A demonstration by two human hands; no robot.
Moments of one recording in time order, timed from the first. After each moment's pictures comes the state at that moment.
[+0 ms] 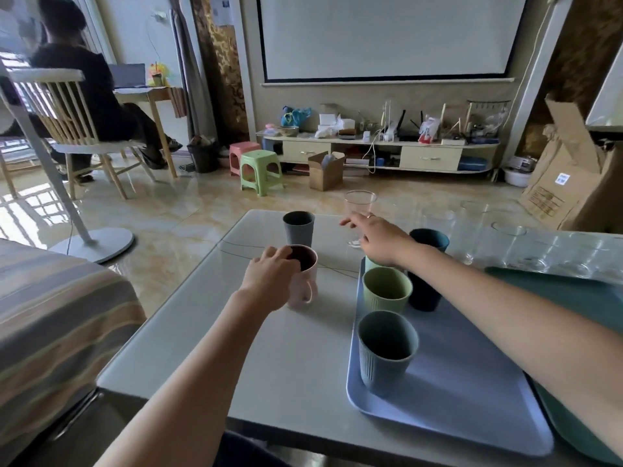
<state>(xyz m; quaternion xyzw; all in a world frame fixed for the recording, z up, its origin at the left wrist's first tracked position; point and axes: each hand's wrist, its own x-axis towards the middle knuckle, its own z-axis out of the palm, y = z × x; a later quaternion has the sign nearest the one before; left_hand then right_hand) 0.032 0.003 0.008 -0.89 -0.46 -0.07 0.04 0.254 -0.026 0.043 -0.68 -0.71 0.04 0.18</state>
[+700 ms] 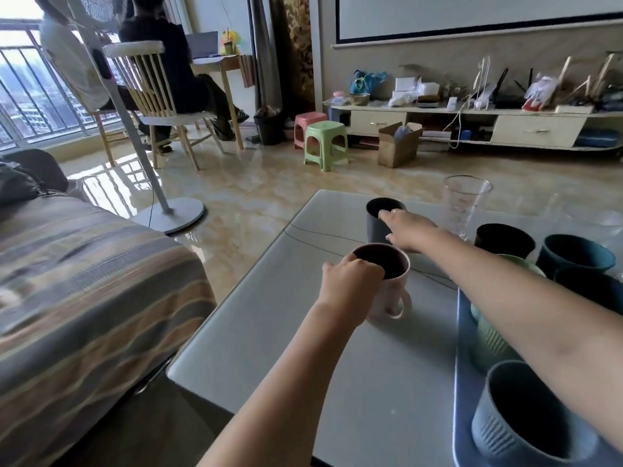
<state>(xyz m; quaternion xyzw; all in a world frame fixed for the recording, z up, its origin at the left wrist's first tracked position) 0.031 0.032 -0.005 -0.88 -0.47 -0.12 -0.02 0.204 0.141 -0.012 -0.71 -0.71 0.00 -0.01</state>
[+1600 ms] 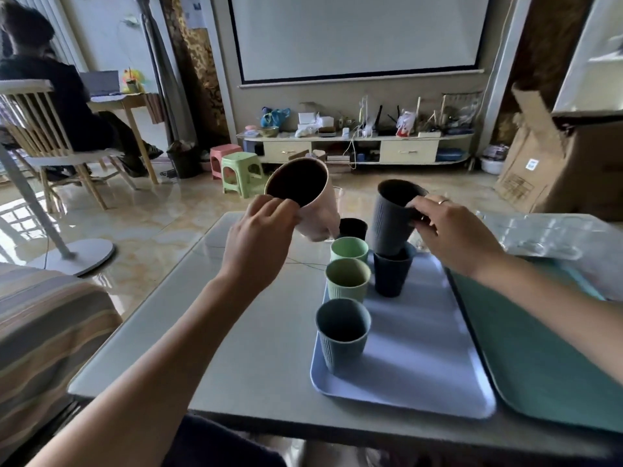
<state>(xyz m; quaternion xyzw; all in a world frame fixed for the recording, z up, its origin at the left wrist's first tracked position) 0.075 -0.062 0.073 -0.85 -0.29 -0.42 0.13 0.333 -0.171 0.075 -0.68 -0.66 -0.15 0.29</state>
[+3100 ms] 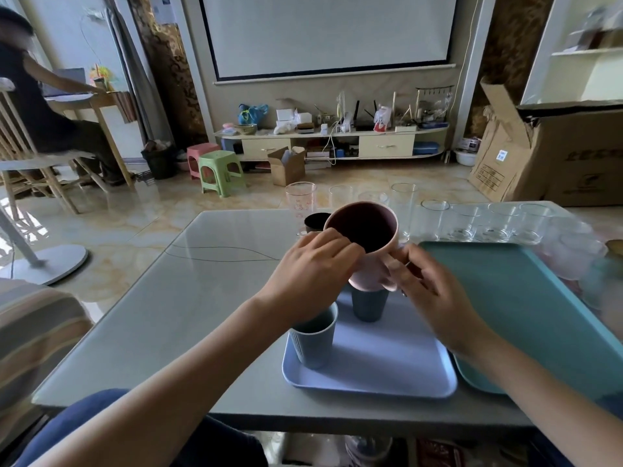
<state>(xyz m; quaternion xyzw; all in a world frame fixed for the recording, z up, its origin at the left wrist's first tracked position) 0.142 -0.127 0.047 -0.92 -0.11 -0.35 0.16 0.293 -0.249 0.025 -0.55 -0.59 0.16 0.56</state>
